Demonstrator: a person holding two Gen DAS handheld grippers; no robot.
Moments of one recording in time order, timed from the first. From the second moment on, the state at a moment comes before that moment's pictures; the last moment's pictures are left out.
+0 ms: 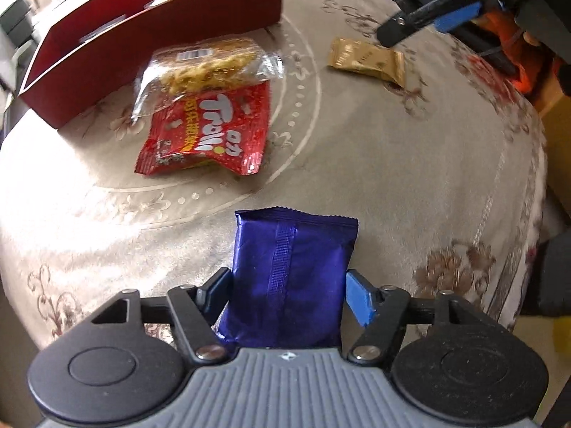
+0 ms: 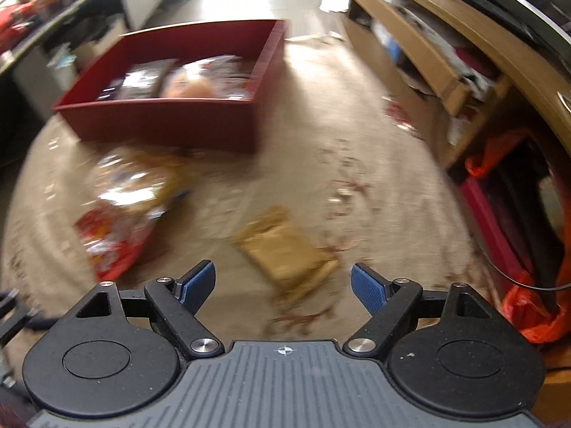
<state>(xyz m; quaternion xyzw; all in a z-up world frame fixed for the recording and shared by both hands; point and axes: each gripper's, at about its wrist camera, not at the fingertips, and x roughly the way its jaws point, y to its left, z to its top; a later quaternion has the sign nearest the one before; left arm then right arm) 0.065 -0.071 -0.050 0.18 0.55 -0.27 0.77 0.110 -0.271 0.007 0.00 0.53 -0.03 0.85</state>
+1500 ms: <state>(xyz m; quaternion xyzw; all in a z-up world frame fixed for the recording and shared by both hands) 0.058 -0.080 -0.061 0.15 0.56 -0.17 0.80 0.081 -0.217 -0.053 -0.13 0.57 0.05 0.81</state>
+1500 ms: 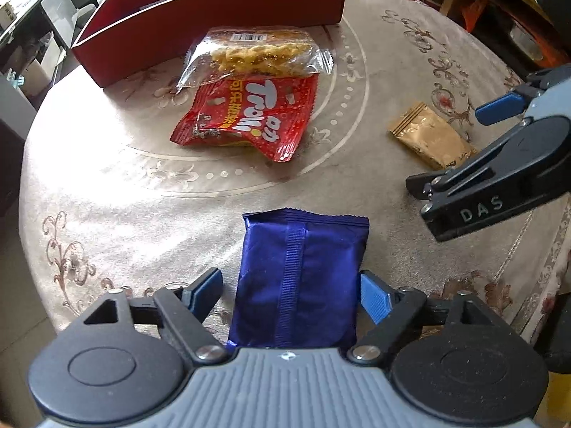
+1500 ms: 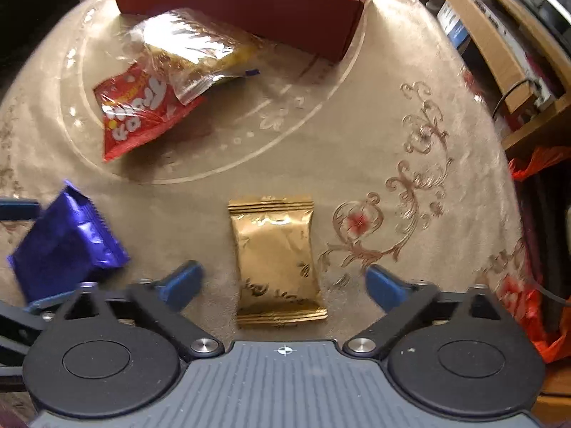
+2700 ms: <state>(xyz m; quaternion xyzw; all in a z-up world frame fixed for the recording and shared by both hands) 0.057 -0.057 -0.028 0.08 0.54 -0.14 0.83 0.040 -0.204 -0.008 -0.07 0.52 0.06 0.85</state>
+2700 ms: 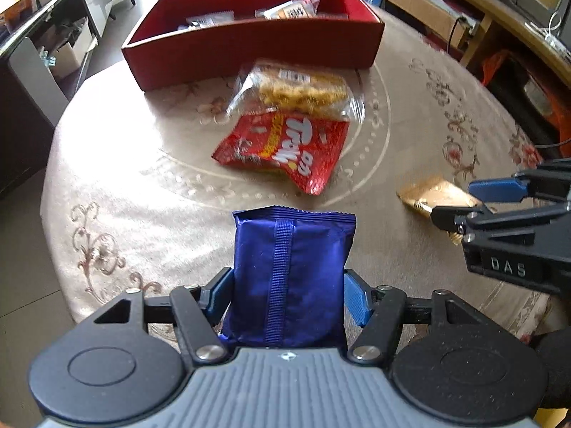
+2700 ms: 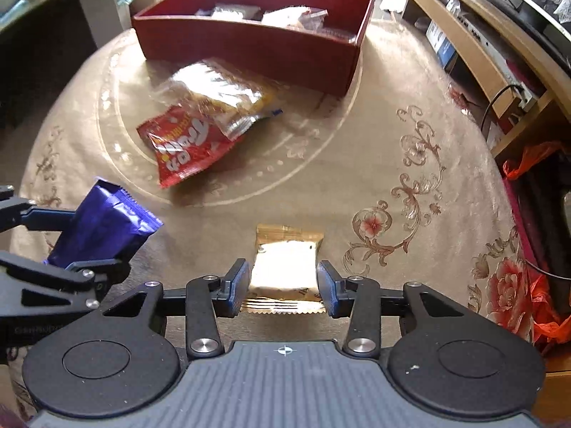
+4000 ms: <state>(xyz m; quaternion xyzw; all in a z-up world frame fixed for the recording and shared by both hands) 0.070 -0.053 -0.014 0.05 0.53 -0.14 0.83 0.044 -0.213 0.007 -0.02 0.51 0.06 0.86</state>
